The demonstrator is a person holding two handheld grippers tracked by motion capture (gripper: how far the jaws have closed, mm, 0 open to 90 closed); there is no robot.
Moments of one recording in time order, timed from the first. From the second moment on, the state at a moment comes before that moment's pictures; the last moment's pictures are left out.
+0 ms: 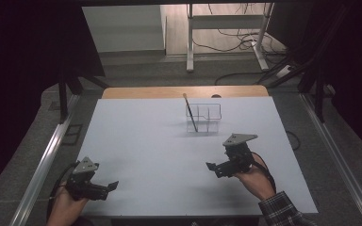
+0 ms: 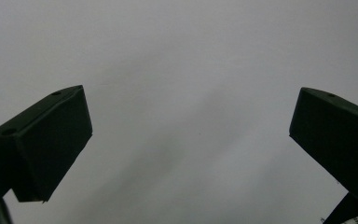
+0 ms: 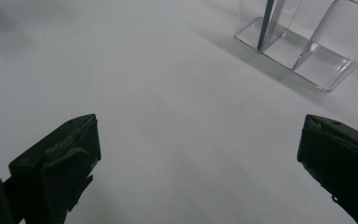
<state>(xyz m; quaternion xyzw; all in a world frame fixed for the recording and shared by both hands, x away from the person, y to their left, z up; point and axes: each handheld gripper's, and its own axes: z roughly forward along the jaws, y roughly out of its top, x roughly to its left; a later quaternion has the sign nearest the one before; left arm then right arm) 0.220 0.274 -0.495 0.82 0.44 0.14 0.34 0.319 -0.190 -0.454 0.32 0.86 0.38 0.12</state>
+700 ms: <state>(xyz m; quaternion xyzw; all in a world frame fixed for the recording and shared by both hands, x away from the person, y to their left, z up) 0.221 0.274 -0.495 0.82 0.44 0.13 0.34 0.310 -0.207 -0.457 0.33 0.86 0.37 0.12</state>
